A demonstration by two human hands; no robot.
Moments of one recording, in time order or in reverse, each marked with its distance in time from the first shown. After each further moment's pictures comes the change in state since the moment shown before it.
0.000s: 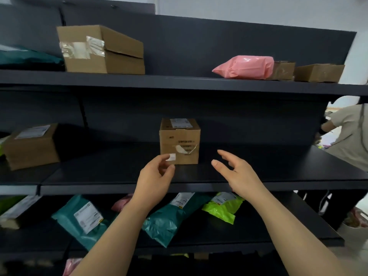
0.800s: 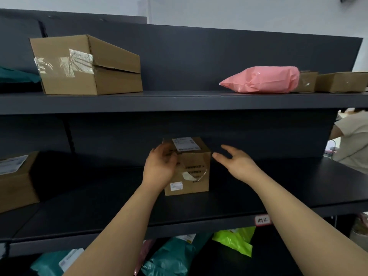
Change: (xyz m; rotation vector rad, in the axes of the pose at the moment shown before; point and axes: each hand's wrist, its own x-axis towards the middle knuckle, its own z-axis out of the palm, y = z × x) left_hand 0.148 -0.015 0.003 -0.059 0.003 0.025; right_hand 0.150 -0.012 0.021 -0.084 0.006 0.137
